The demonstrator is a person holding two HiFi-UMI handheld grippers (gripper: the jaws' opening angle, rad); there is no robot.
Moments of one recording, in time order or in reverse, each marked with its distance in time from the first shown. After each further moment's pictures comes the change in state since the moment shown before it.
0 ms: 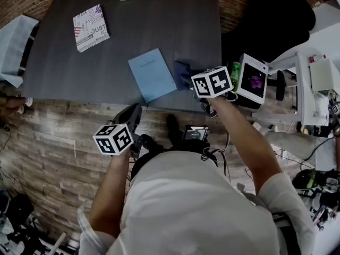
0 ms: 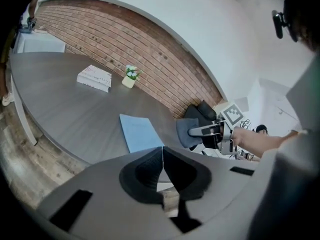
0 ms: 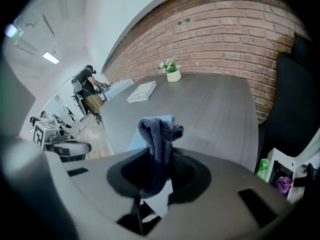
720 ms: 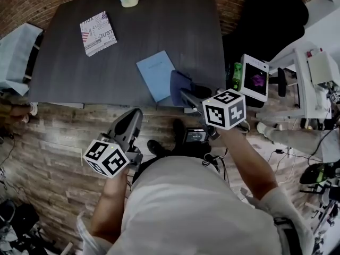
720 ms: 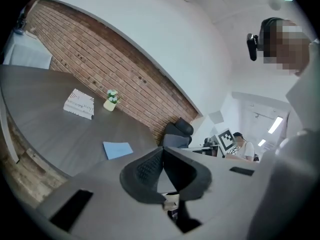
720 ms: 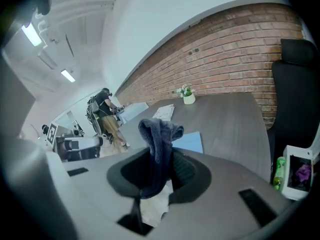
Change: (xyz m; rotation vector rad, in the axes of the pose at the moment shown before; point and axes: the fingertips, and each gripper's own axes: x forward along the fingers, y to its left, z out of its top) left arm -0.095 -0.060 0.055 0.090 -0.187 -0.212; right arm -0.072 0.113 0.003 0.016 -0.292 0.121
